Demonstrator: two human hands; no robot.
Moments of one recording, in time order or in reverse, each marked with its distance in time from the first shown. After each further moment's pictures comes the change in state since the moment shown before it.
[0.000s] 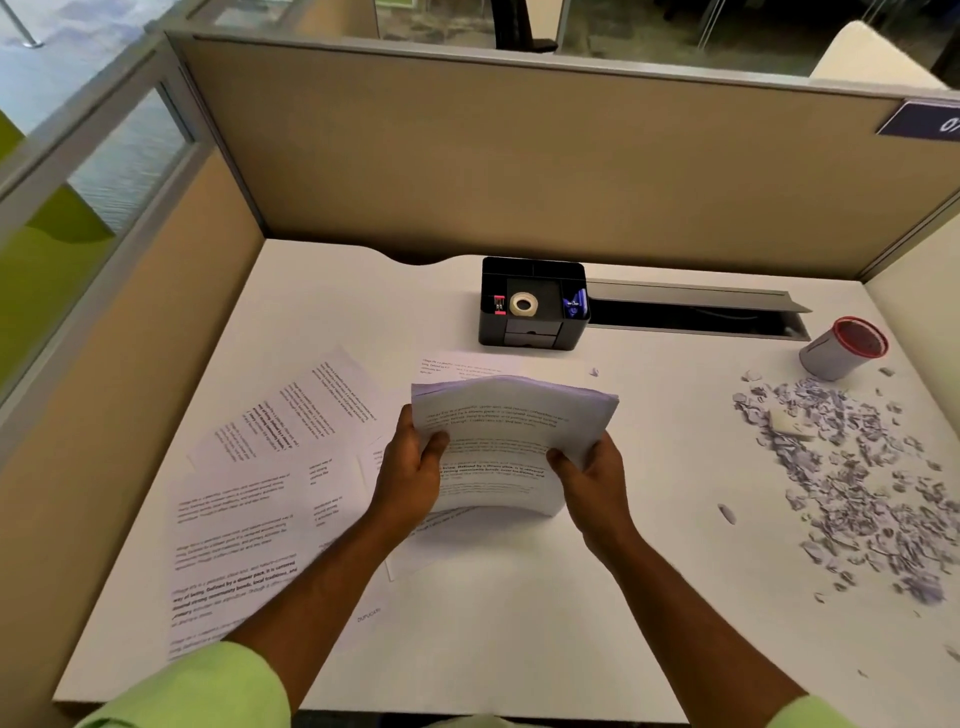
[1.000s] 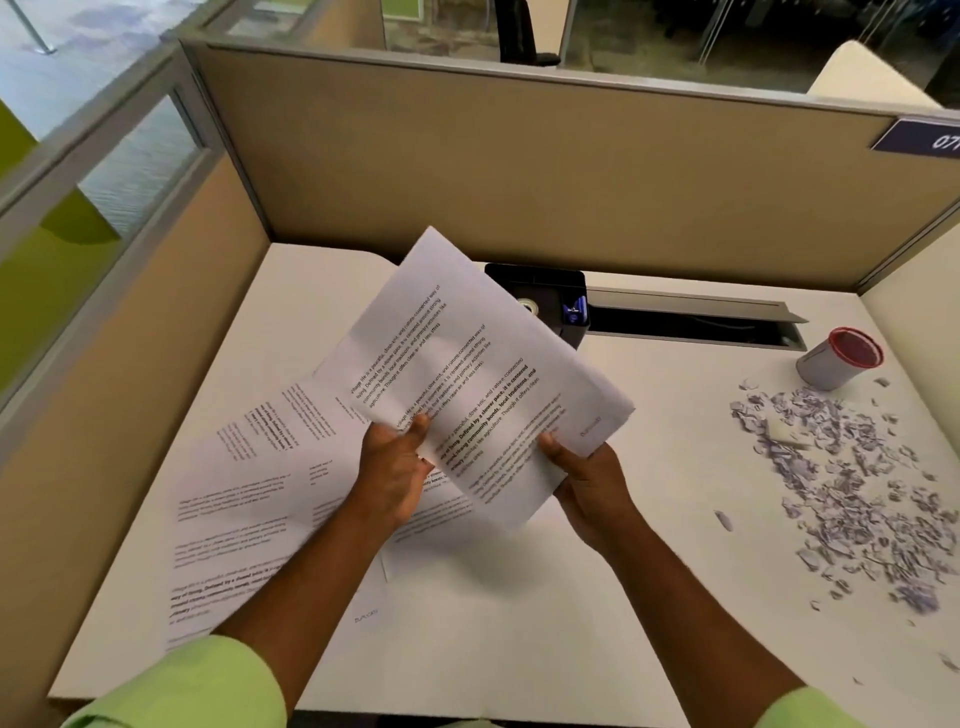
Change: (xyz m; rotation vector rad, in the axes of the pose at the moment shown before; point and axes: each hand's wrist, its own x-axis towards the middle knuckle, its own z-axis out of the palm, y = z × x) left_hand 0.017 0.001 -0.013 -0.804 0.063 -0.338; right_hand 0.001 -0.020 0.001 0.593 -0.196 0.189
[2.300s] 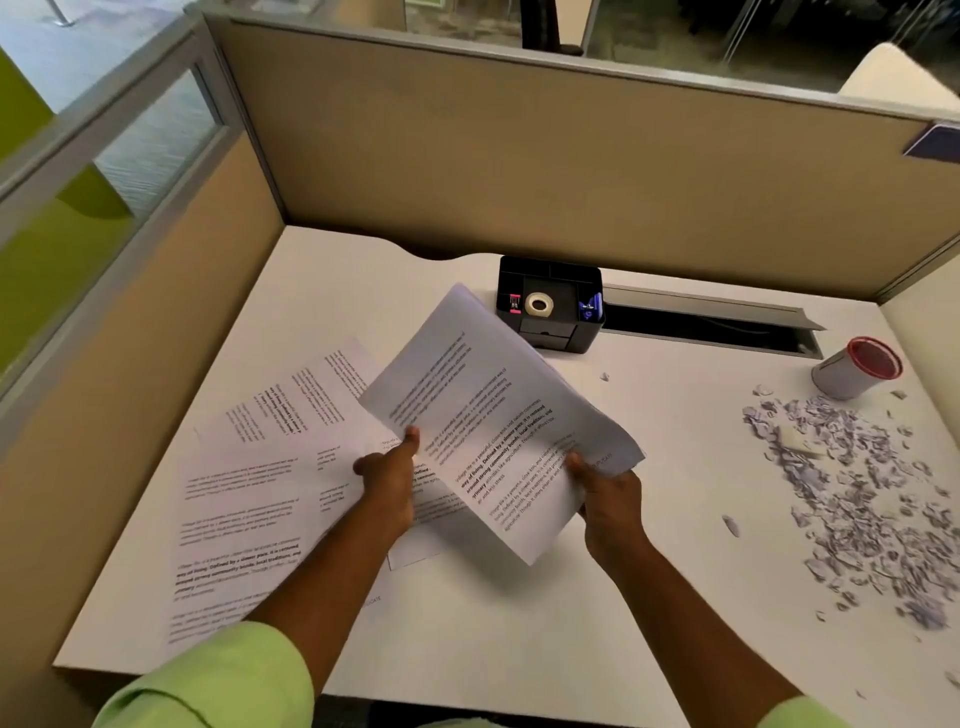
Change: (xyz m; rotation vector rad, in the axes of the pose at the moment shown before) left_hand 0.015 -0.026 -0.028 0.269 0.502 -0.280; right_hand -0.002 0.029 -0.024 -0.192 0.297 -0.015
